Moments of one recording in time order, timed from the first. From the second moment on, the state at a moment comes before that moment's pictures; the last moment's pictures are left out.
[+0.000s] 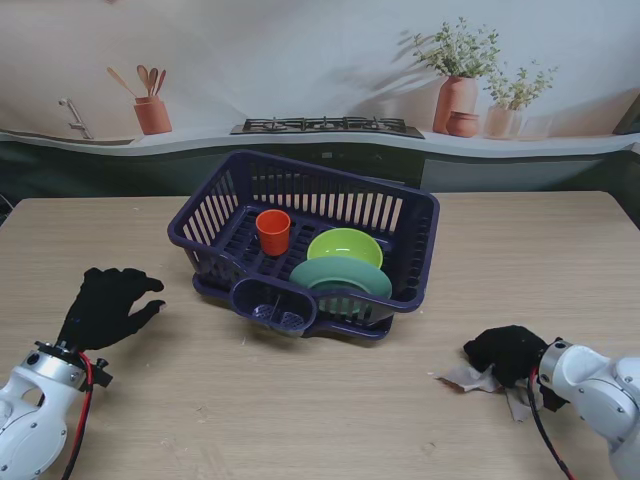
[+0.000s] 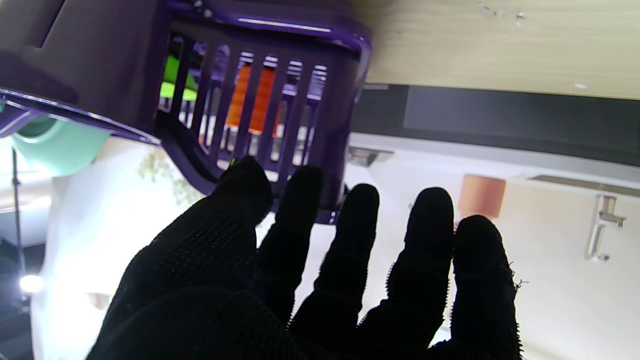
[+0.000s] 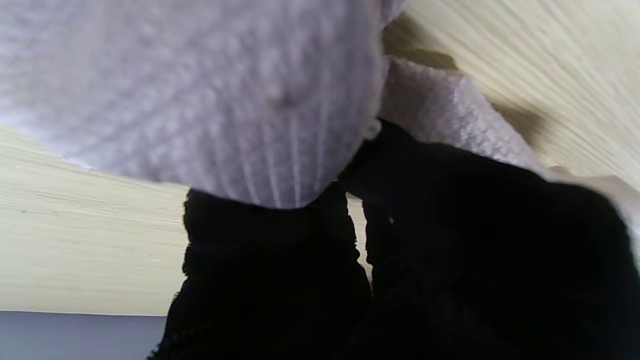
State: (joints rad) left arm 1.97 -1.10 -1.72 -1.79 0.96 -0.42 0.25; right arm -1.79 -0.97 1.60 -1.58 -1.03 -0.53 0.38; left_hand 0.93 -0.35 0.48 -0.14 0.81 0.27 0.45 0.40 0.67 0.41 0.59 0.44 0.49 0.59 0.74 0.69 0.09 0.60 1.09 0.61; right_hand 0.81 -0.85 1.22 -0.22 0.65 0.05 1.24 0.38 0.78 0.17 1.05 0.50 0.77 0.12 1.23 0.49 0.60 0.09 1.54 0.72
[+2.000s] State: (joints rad) left arm 2.03 -1.12 -1.75 -1.81 0.86 -0.50 0.26; right arm -1.49 -1.01 1.32 -1.25 -1.05 -0.18 -0.02; left_hand 0.93 -0.34 0.45 -0.14 0.82 0.27 0.44 0.41 0.68 0.41 0.59 0.43 0.49 0.59 0.74 0.69 0.10 0.60 1.09 0.61; right_hand 0.82 -0.89 1.25 -0.25 0.79 -0.04 1.30 0.29 0.90 0.14 1.02 0.51 0.85 0.13 1.22 0.51 0.66 0.13 1.54 0.73
